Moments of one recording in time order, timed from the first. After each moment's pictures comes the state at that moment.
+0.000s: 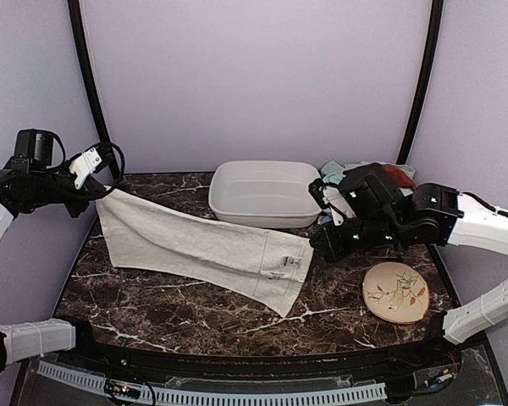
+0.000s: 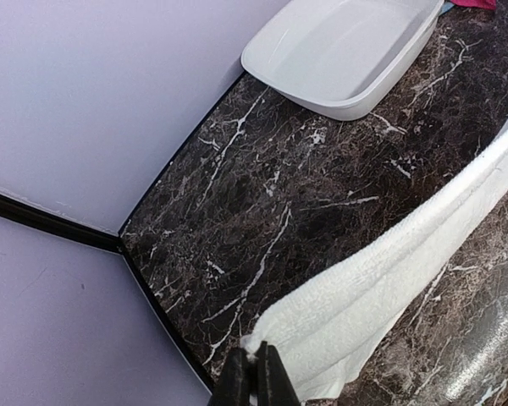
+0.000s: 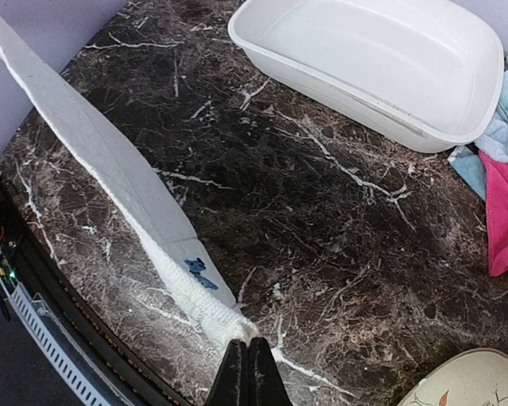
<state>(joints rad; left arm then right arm) -0.06 0.97 1.22 -0.93 0.21 0.77 1.06 1.23 1.14 -0.72 0.18 0.44</state>
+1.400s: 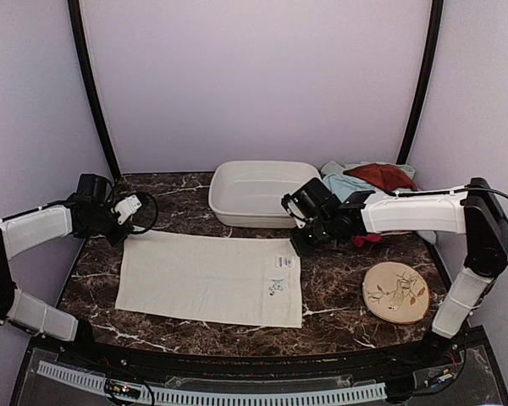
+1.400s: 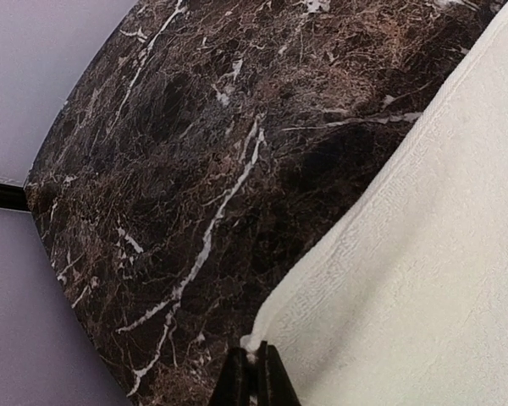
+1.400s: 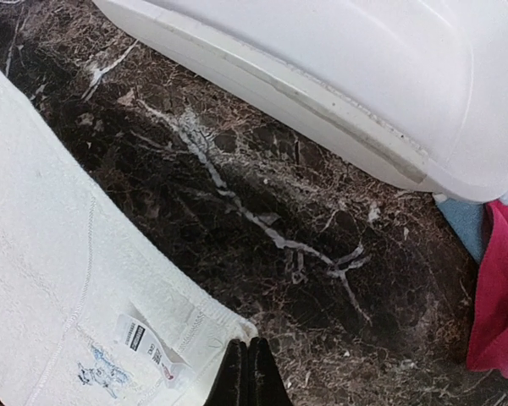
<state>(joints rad) -0.06 1.28 0.79 -0.39 0.11 0.77 0.85 1.70 1.17 -0.44 0.22 0.21</state>
